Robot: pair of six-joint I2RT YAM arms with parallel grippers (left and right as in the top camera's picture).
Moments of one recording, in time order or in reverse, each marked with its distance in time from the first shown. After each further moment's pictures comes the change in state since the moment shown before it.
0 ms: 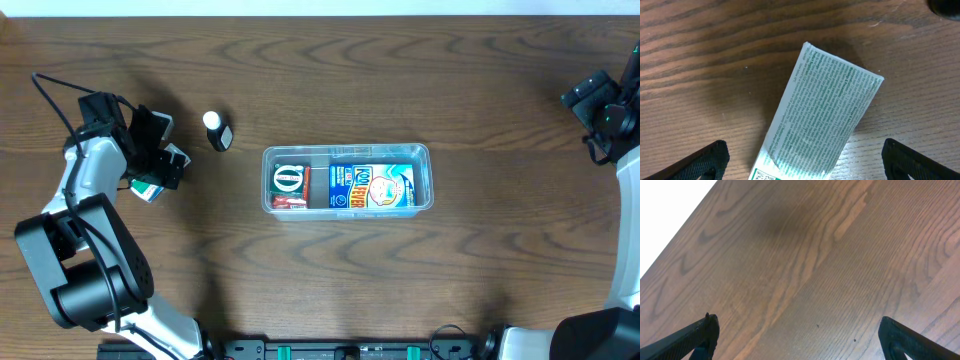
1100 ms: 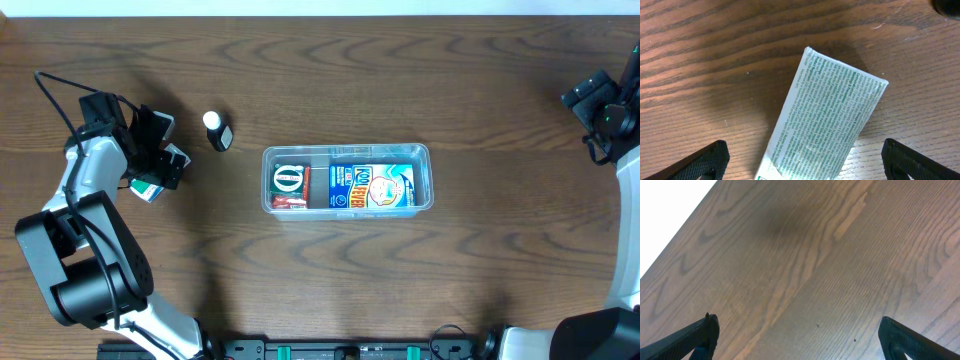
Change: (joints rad) left arm 0.000 0.010 0.000 0.019 0.000 0.021; right arm 0.000 0.000 0.000 0.000 0.000 0.000
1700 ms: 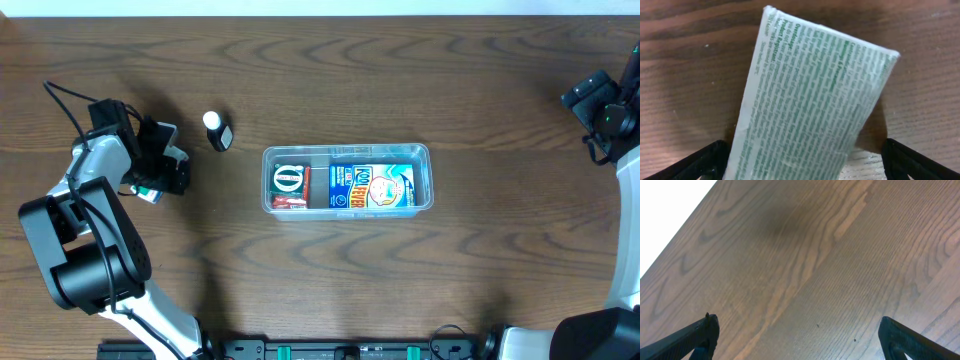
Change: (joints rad) left arm 0.000 0.075 0.000 -0.031 0.000 -0.098; right arm 0.000 0.000 0.000 0.000 0.000 0.000
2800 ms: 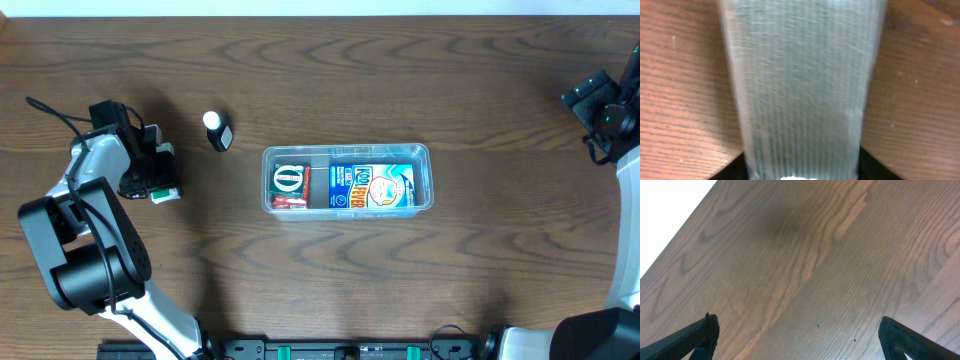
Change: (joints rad) left arm 0.000 -0.002 0.007 -0.061 -0.002 -0.412; right arm 0.000 0.000 0.000 0.000 0.000 0.000
